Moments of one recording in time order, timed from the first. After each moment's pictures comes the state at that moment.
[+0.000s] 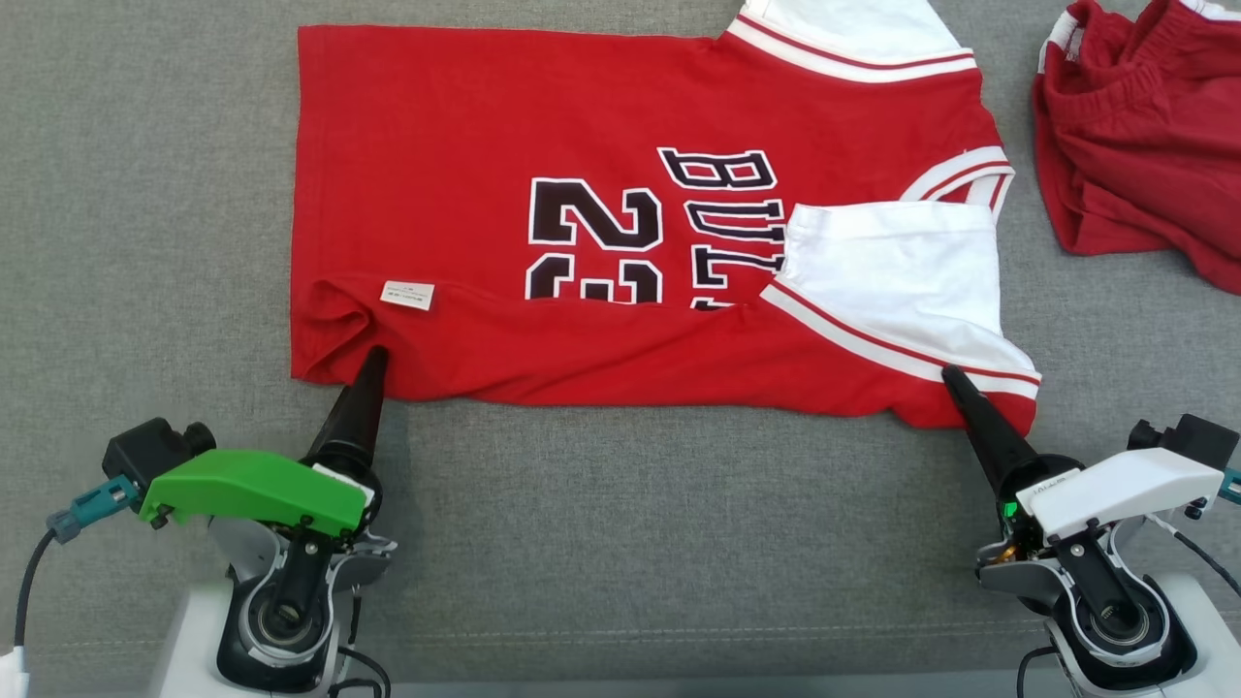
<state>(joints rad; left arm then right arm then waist) -0.16 0.05 -0.16 0.07 -1.22 0.12 0.11 0.01 -0.17 0.18 -0.04 1.39 -0.07 0.10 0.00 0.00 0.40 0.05</state>
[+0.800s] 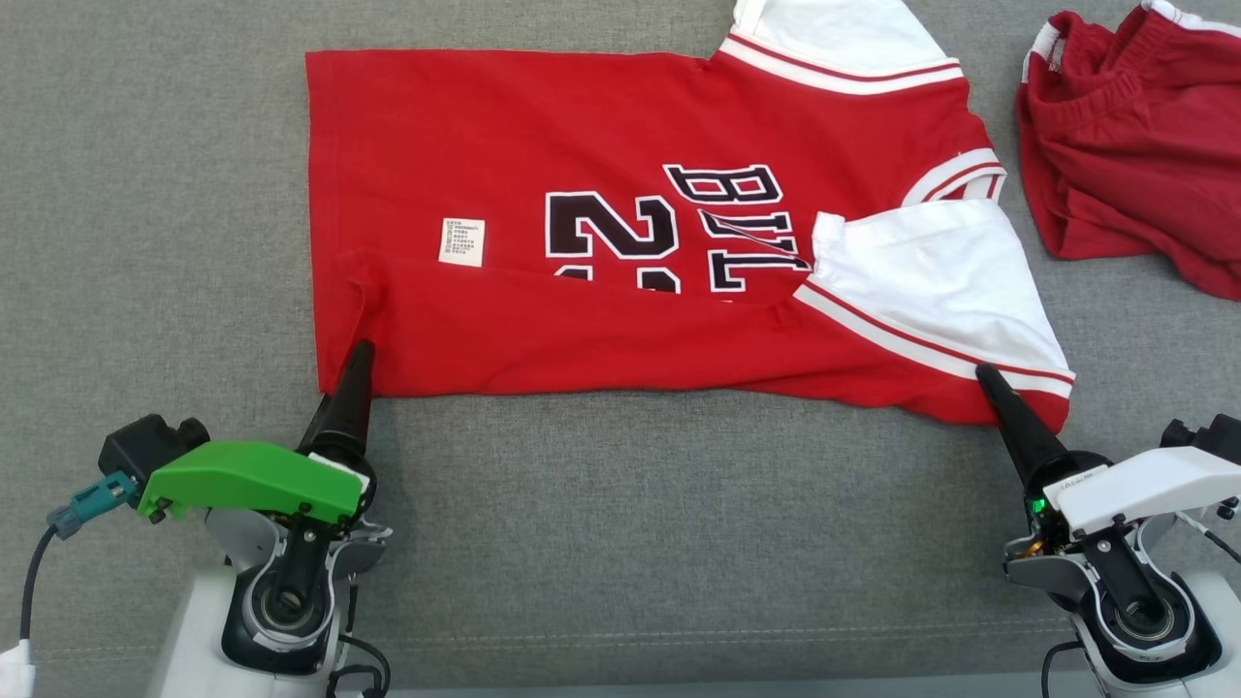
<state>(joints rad) -0.21 0.04 -0.15 0.18 -1.21 0.11 0.07 0.00 -0.20 0.15 -0.01 1.38 -0.06 0.09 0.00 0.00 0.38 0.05</state>
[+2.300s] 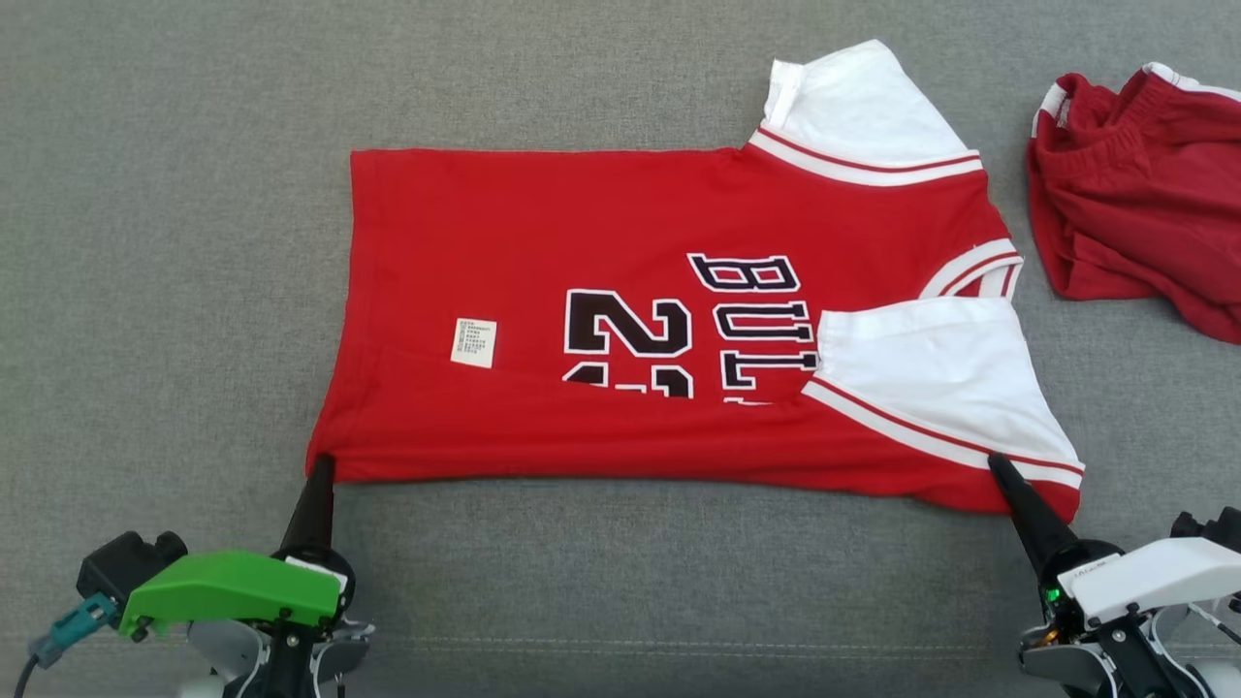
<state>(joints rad) -0.03 0.05 -0.11 0.09 -1.23 0.07 0.00 0.15 -0.20 0.13 -0.01 1.40 -0.03 0.08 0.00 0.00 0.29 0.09</state>
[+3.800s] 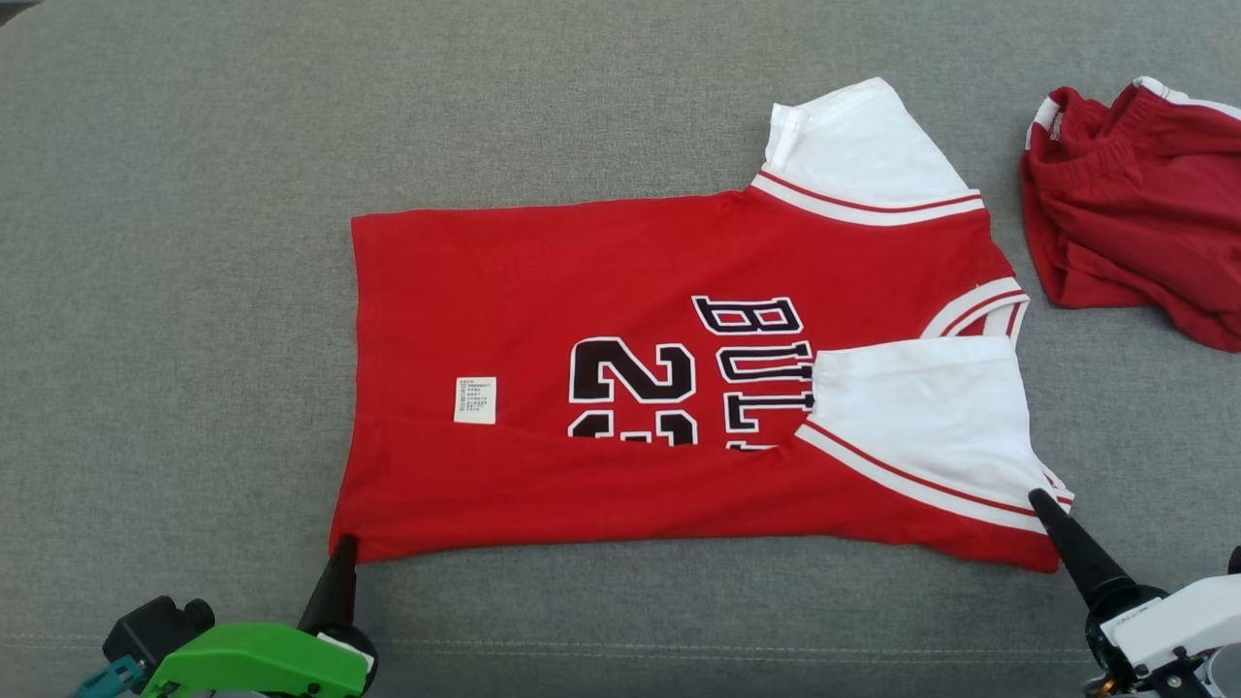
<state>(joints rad) 0.12 0.06 -0.16 0.03 -1.16 0.11 0.01 0.28 -0.30 0.12 -0.09 1.34 -0.09 0.11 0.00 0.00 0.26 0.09</state>
